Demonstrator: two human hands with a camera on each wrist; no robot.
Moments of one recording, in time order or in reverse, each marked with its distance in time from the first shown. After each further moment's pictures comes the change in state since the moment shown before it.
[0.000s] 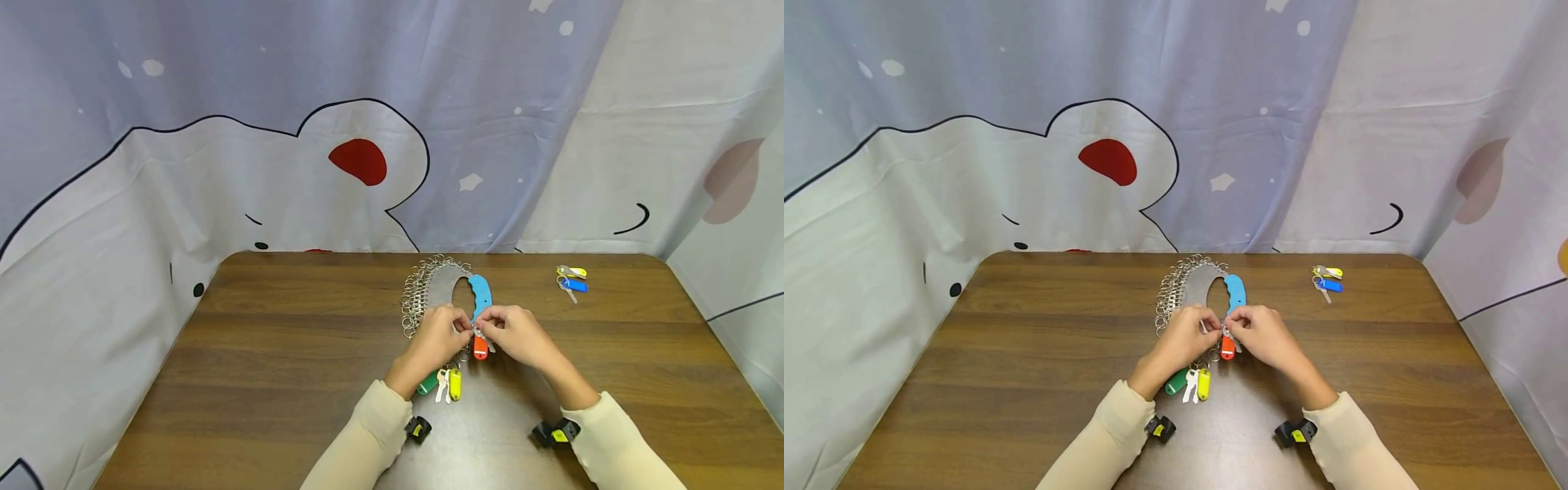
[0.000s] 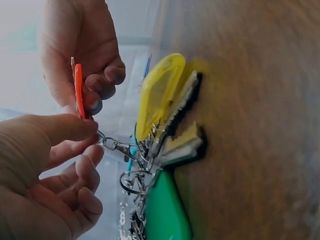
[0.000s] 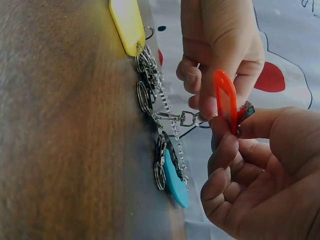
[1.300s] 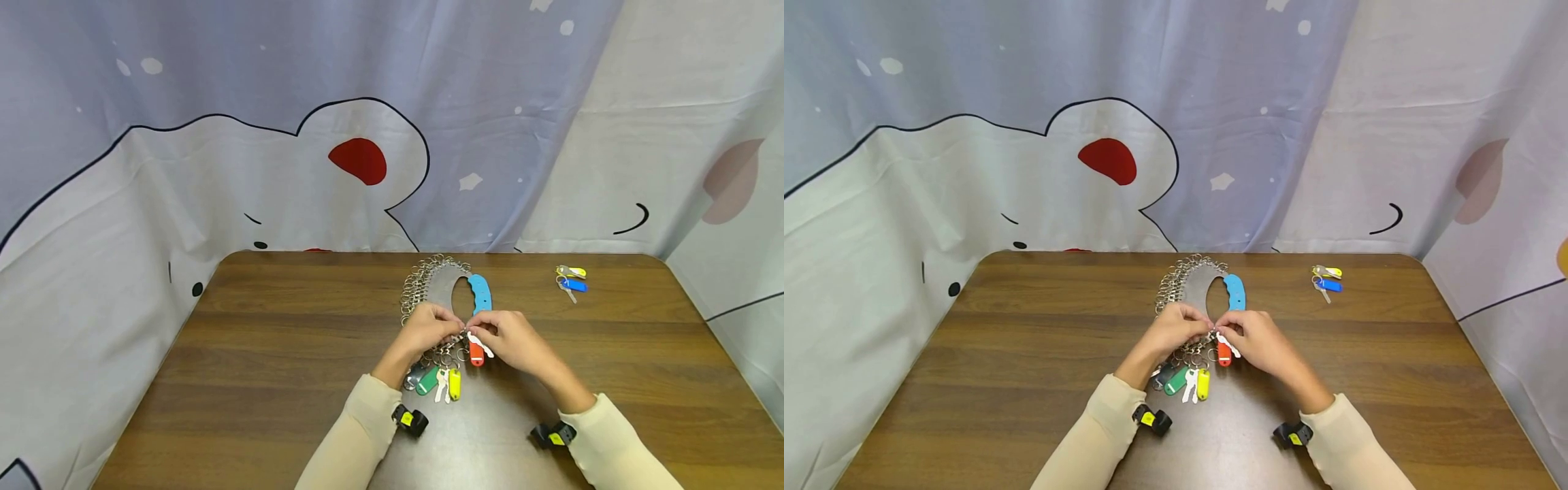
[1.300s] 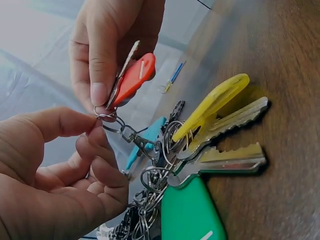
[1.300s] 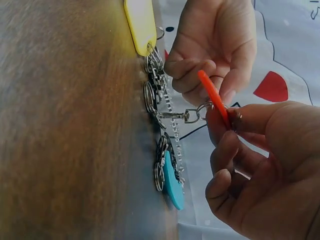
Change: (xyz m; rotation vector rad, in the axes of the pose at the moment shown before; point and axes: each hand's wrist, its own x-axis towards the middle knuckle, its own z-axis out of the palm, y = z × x) left_hand 0.004 -0.016 -0.005 -0.731 -0.107 -0.427; right_hand -0.002 -0.005 0.006 -0.097 -0.015 -0.197
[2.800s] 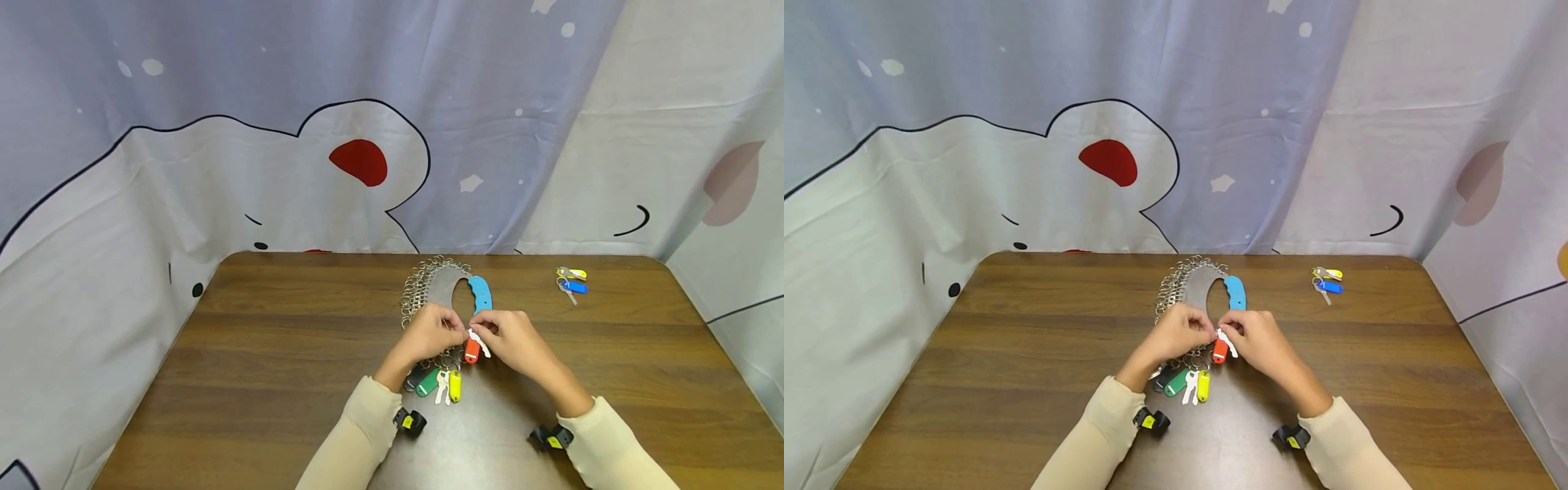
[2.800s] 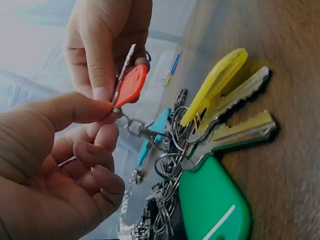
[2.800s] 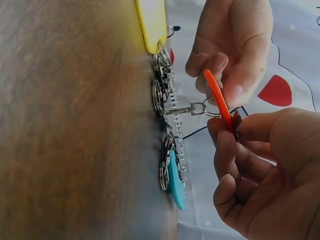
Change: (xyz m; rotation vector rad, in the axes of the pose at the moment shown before) left_hand -0.008 0.012 -0.005 0.403 -0.054 0.260; right_hand 0.000 -0.002 0.003 -0.080 0.111 0.003
